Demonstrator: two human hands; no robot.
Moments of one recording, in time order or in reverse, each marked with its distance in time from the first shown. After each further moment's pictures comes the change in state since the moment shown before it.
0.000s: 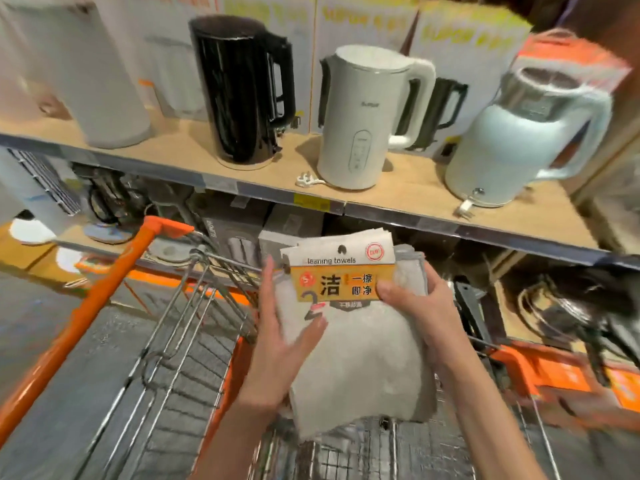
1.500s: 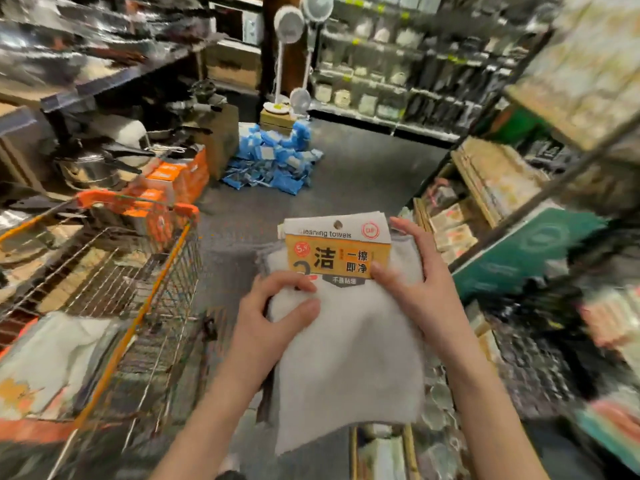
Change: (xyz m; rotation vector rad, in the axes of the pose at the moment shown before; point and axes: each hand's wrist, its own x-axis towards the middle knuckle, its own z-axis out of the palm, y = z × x) left_hand -0.358 0.154 -0.200 -0.318 -1.653 0.011; right_hand -0.629 0.046 0.345 -0.386 1.699 -0.013
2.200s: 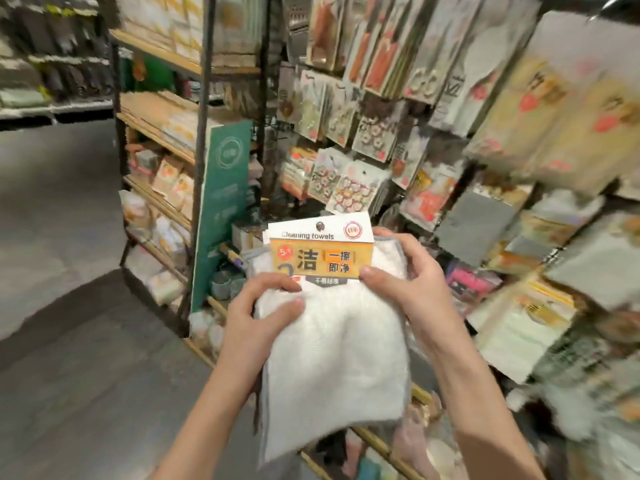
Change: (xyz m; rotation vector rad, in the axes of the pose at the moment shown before) left_hand -0.140 0.063 0.148 -0.346 -0.901 -0.109; right_hand -0.297 -0.061 -0.119 0.059 0.913 0.331
